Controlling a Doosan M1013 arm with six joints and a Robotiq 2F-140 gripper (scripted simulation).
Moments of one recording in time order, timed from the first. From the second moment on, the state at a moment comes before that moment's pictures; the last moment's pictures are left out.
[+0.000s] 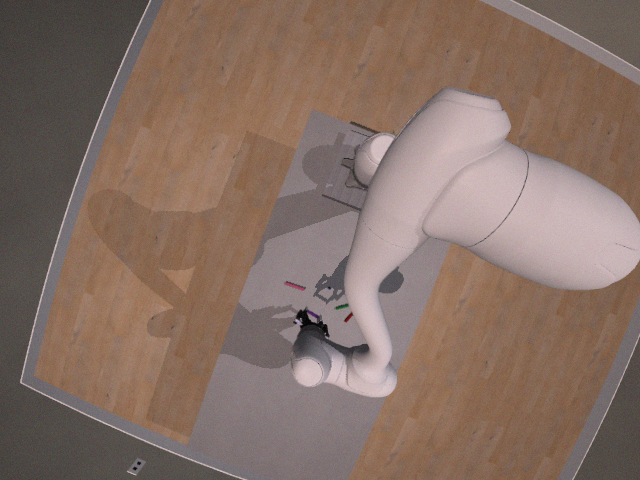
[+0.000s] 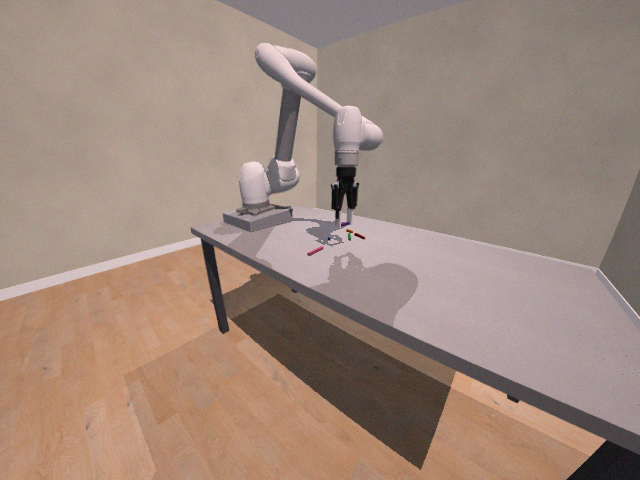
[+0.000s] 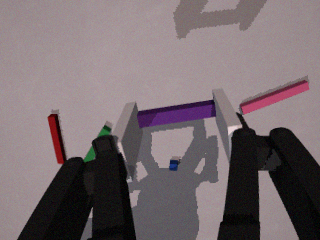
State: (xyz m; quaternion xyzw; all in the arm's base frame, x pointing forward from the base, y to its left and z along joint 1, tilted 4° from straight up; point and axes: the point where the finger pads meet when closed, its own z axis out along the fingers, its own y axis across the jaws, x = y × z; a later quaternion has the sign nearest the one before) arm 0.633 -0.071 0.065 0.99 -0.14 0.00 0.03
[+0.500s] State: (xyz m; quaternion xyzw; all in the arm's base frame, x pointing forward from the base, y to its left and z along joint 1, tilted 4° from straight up) arm 0.632 -0.073 0.043 0.99 -0.14 0.00 0.03
